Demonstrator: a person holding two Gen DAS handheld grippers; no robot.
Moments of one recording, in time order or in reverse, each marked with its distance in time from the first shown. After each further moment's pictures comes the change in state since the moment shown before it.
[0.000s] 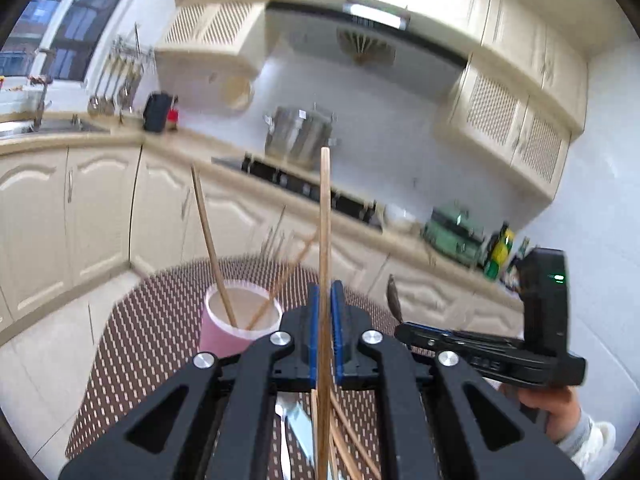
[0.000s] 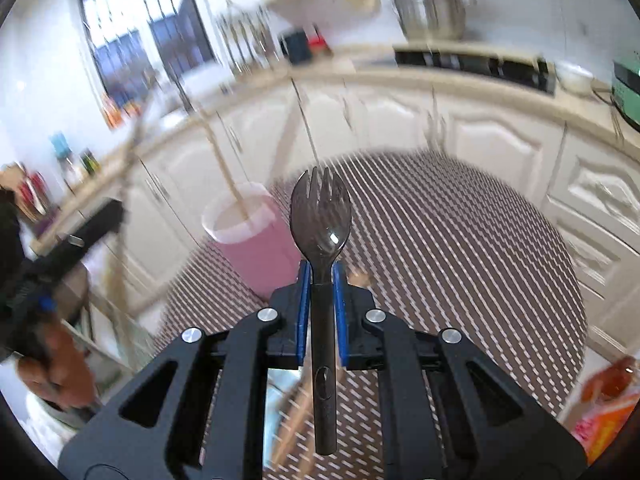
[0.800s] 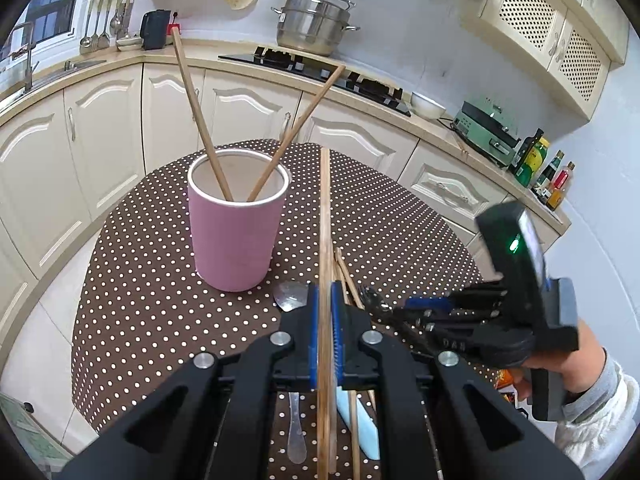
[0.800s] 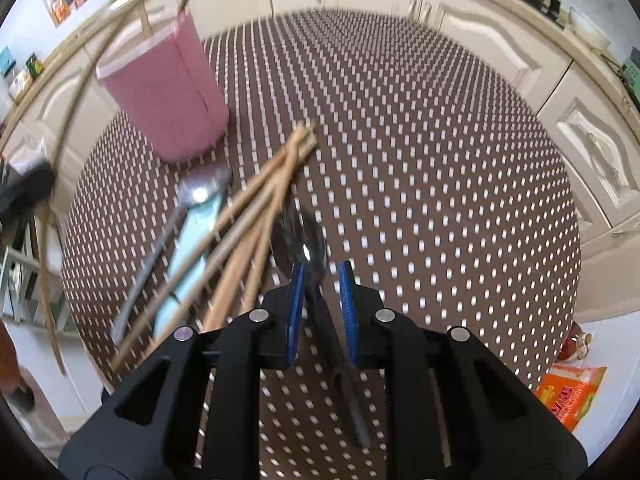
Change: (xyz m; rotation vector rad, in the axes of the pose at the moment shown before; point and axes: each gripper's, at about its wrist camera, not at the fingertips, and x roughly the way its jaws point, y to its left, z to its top) left arm 0.054 -0.007 -0.054 0.036 0.444 0.104; right arm 0.079 -0.025 -0.069 -0.097 0.578 -0.228
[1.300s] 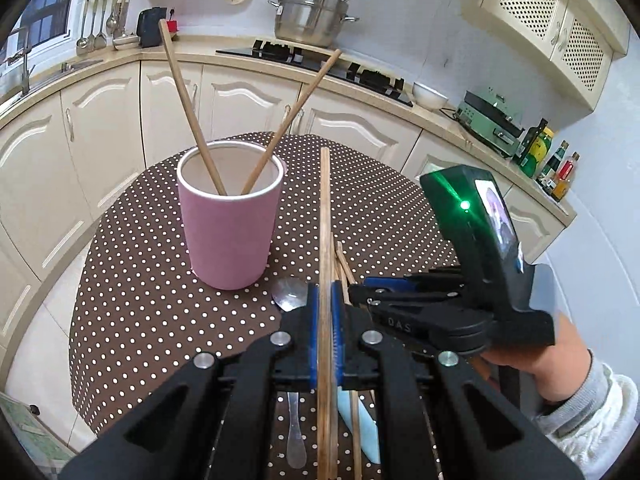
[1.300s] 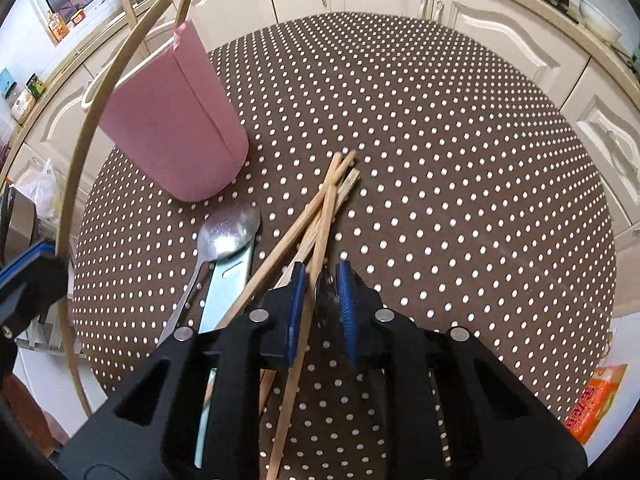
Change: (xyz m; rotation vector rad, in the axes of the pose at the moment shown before) left arm 0.013 -0.005 0.003 0.017 0.031 0.015; right arm 0.012 0.021 0.033 0.055 -0.064 0.030
